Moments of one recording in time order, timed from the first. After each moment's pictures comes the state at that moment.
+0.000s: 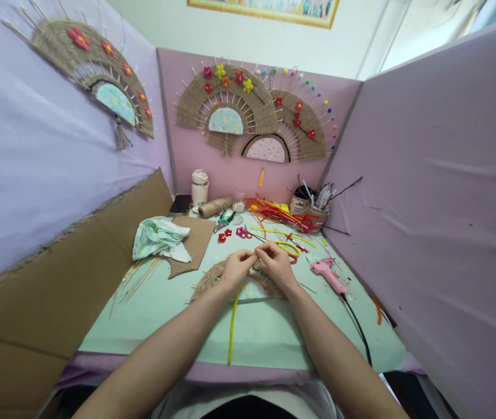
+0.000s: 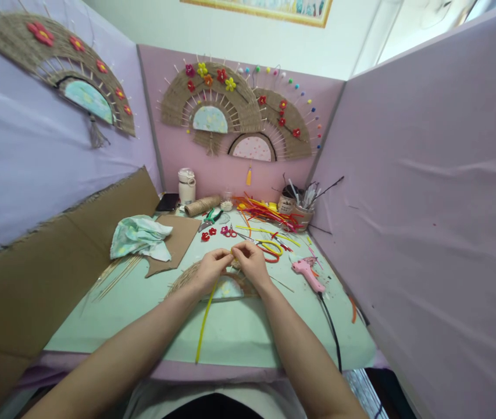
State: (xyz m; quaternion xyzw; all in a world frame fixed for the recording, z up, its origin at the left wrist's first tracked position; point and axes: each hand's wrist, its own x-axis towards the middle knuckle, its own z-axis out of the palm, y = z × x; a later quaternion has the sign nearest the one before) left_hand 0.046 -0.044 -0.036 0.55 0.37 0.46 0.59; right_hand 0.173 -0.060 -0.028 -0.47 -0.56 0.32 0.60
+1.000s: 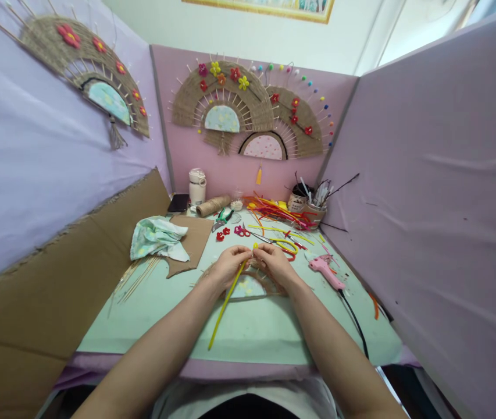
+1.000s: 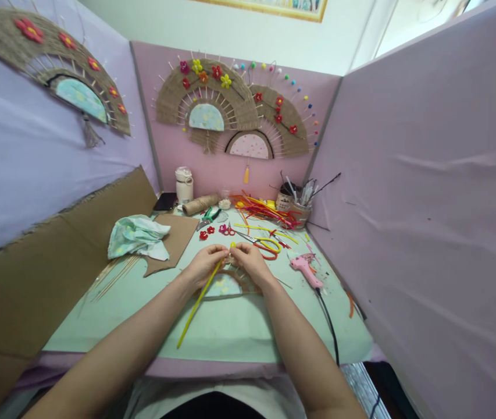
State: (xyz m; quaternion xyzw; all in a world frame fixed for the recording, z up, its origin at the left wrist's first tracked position) left_hand 0.039 -0.037 -0.029 0.42 0.31 0.45 0.73; right_hand 0.179 -0.059 -0.032 -0.47 -0.52 0.47 0.53
